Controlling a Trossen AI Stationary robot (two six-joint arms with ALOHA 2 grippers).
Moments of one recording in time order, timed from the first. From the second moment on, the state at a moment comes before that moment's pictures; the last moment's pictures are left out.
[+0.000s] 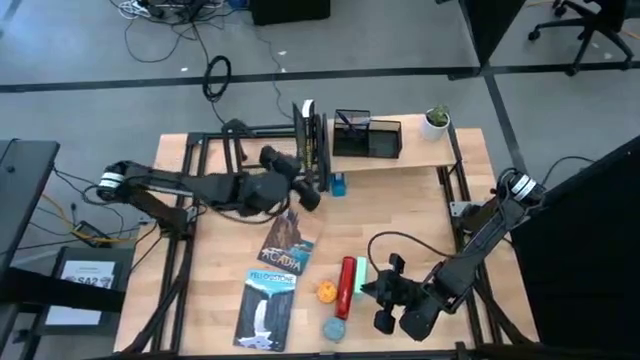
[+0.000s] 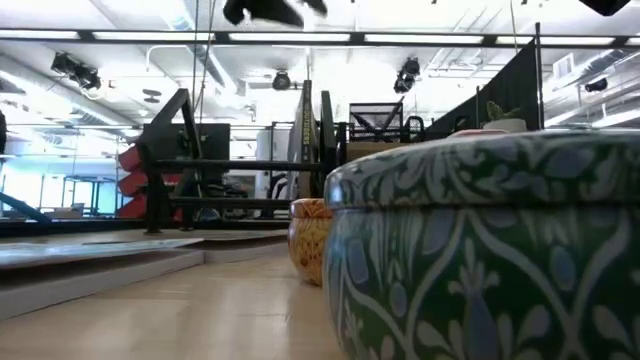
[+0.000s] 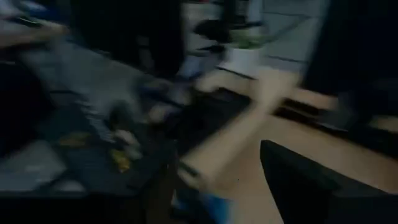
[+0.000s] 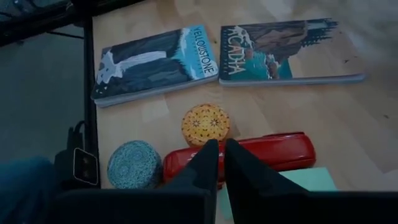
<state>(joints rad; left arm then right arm) -0.19 1.40 1.27 -0.26 -0.77 -0.34 0.82 1.64 1.19 -0.49 0.77 0.97</state>
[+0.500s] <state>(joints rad) -0.69 1.61 1.27 -0.90 -0.31 -1.44 0.76 1.64 1.19 -0.42 0.67 0.92</state>
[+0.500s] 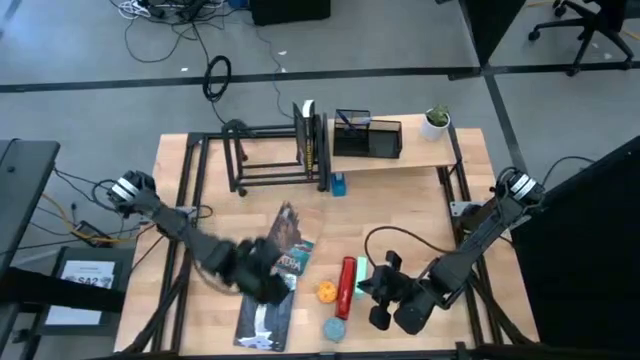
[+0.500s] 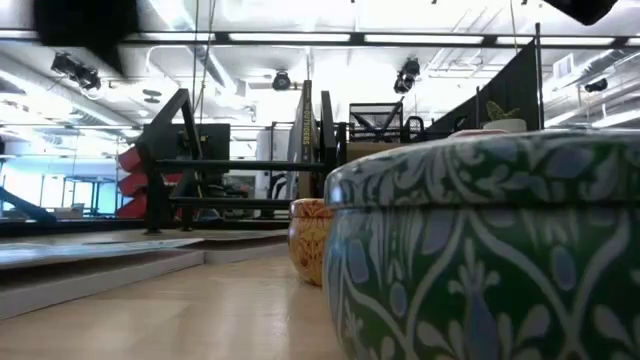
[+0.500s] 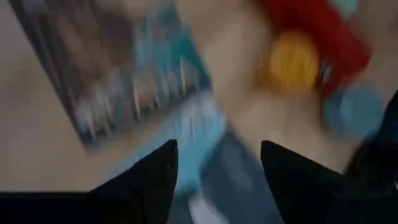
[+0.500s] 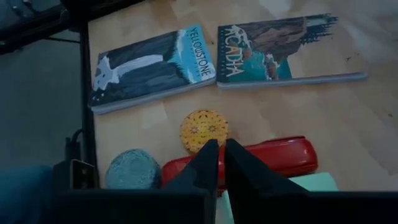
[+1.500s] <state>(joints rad) -1.00 1.68 0.82 -0.34 -0.47 -2.27 0.33 2.21 1.51 -0.21 -0.06 0.49</state>
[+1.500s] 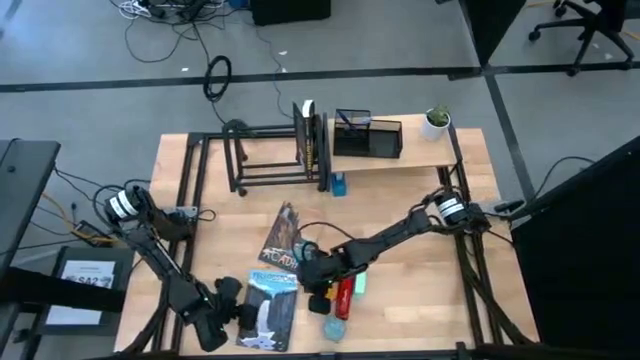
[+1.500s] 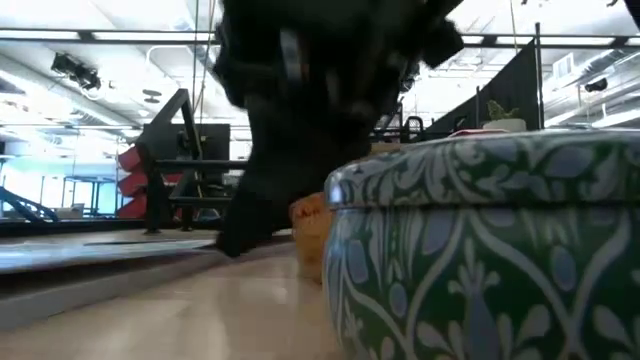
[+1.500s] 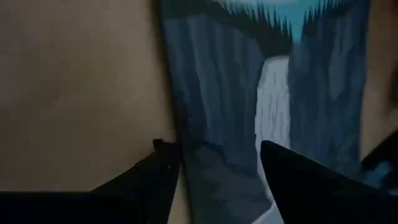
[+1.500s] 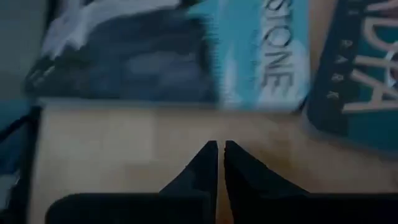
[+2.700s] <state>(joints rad) -0.84 1.51 1.27 -0.93 -0.92 -1.81 0.50 1.88 1.50 -0.97 0.55 0.70</state>
